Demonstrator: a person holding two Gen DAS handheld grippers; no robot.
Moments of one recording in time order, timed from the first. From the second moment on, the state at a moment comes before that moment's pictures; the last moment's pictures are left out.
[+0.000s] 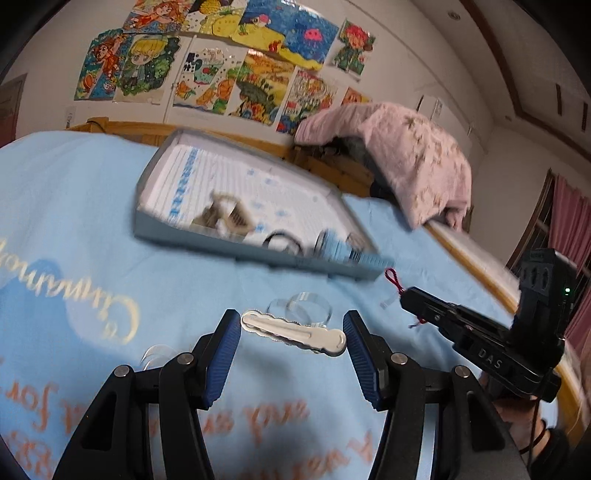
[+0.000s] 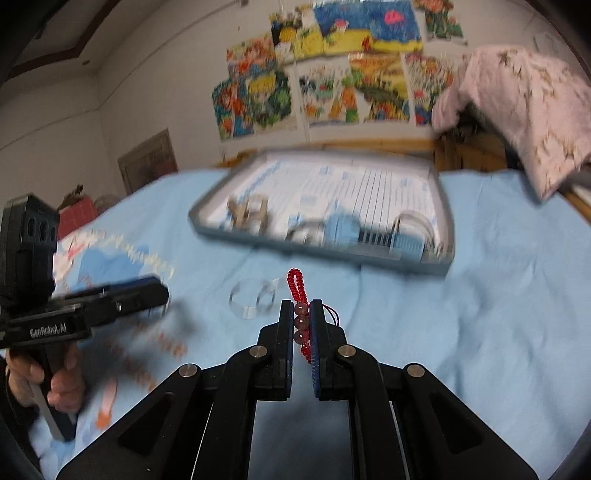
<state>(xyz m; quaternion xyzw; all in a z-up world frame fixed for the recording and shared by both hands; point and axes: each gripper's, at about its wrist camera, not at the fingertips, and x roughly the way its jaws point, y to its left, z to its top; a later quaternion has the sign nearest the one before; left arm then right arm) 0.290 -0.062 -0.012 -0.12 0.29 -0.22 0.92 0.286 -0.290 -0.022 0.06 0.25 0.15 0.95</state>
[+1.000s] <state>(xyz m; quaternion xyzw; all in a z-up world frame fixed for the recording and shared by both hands) 0.433 -0.141 -0.011 -0.07 0.31 -0.17 0.94 0.427 -0.363 -0.047 0.14 0.27 0.08 0.95</state>
